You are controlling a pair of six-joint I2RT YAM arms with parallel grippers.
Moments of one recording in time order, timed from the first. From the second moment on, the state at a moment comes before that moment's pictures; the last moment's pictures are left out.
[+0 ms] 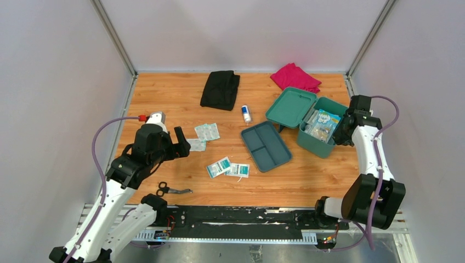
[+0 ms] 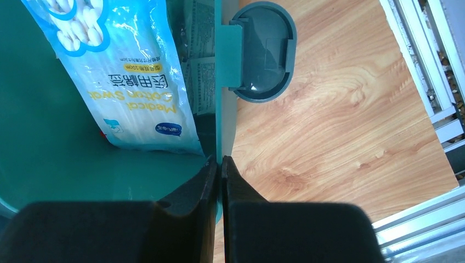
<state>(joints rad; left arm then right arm) -0.41 0.68 0.86 -0.82 -0.16 -0.50 -0.25 1.28 1.05 -0.82 0.12 0.33</state>
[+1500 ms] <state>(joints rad) -0.61 2.04 1.55 -0.34 -0.12 -0.64 -0.27 1.24 0.93 -0.68 -0.06 0.33</state>
